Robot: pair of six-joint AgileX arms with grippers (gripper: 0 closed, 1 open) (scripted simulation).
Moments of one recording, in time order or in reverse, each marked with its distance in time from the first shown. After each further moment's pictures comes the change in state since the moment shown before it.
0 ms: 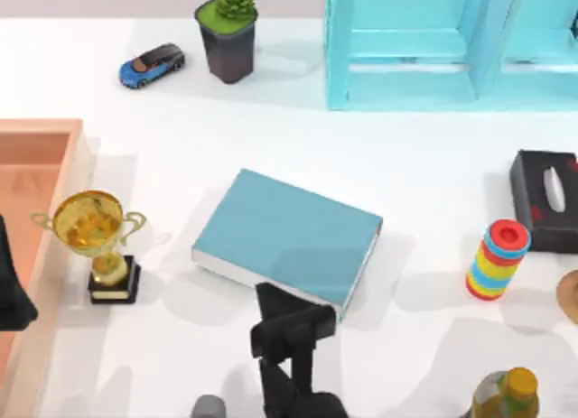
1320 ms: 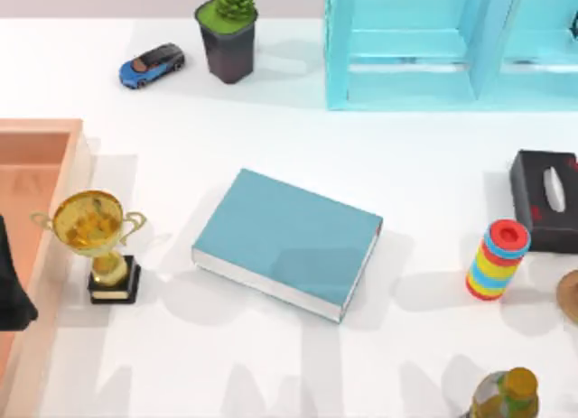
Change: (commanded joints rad) left arm 0.000 0.000 0.000 0.000 0.000 0.000; right arm -1.162 -1.561 -0.447 -0.596 -0.859 0.961
